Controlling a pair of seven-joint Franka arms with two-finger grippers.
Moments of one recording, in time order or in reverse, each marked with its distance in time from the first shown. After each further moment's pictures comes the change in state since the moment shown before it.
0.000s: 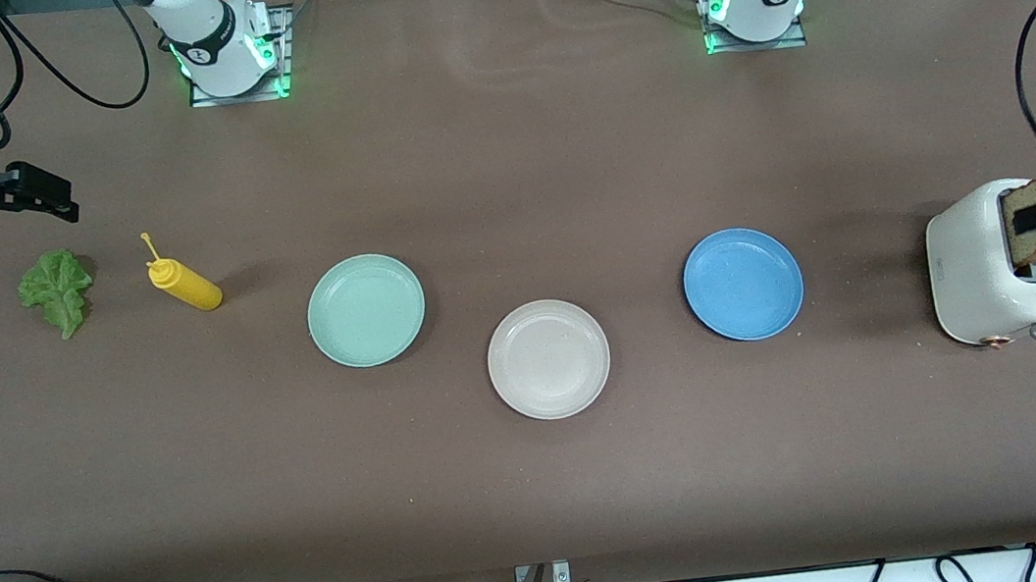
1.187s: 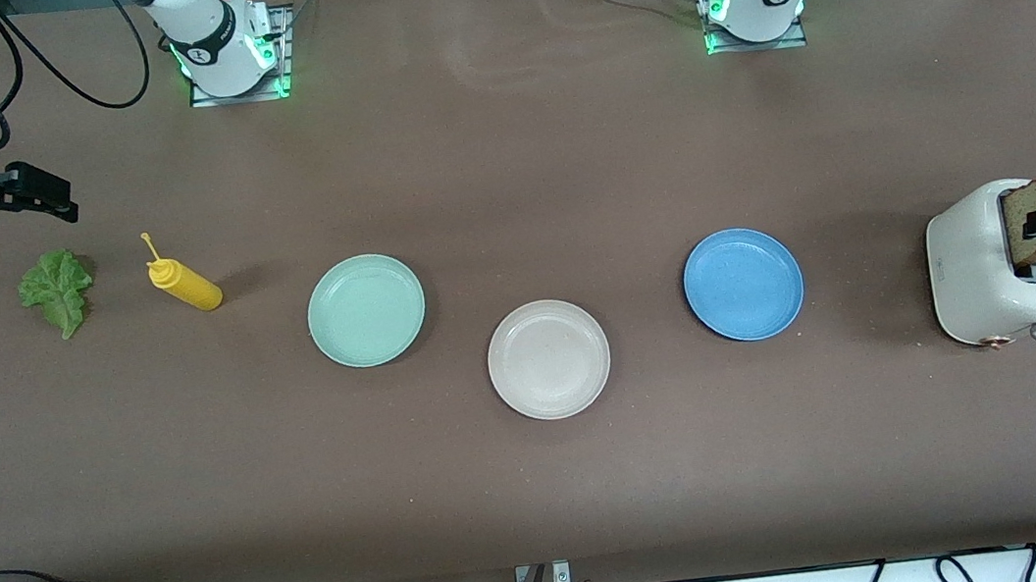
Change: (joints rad) left arm 0.072 0.010 -0.006 -0.030 0.004 0.022 0.299; right arm 0.000 0.000 -0.001 0.000 0.000 -0.001 0.000
